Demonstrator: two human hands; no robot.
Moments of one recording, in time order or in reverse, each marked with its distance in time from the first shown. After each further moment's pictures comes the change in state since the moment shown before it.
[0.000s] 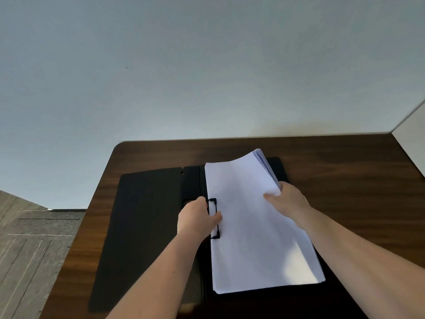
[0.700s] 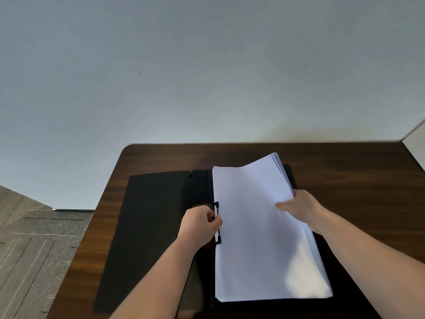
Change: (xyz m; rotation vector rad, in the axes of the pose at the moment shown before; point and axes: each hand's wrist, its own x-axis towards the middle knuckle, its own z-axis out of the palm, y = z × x) left_hand 0.003 -0.023 0.001 -0.127 0.050 0.117; right_hand 0.005 0.000 -0.011 0.174 -0.139 0.111
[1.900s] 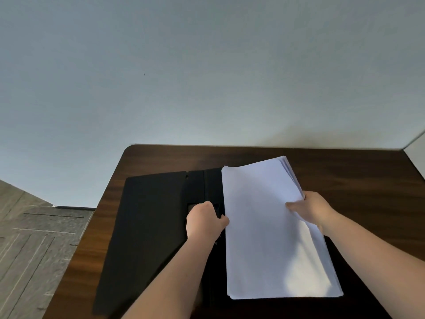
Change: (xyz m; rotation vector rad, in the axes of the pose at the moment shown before) left_hand 0.006 0.031 0.003 0.119 0.009 -0.179; right_hand -0.001 -0.002 -0.019 0.019 0.072 0.007
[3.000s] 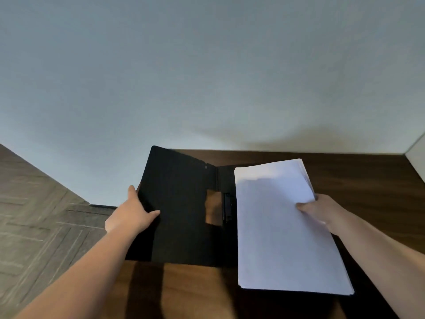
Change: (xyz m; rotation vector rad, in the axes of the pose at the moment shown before) left_hand -0.079 -0.103 -0.155 0.181 0.165 -0.348; right_hand -0.052 0.010 -0.023 0.131 -0.034 0.028
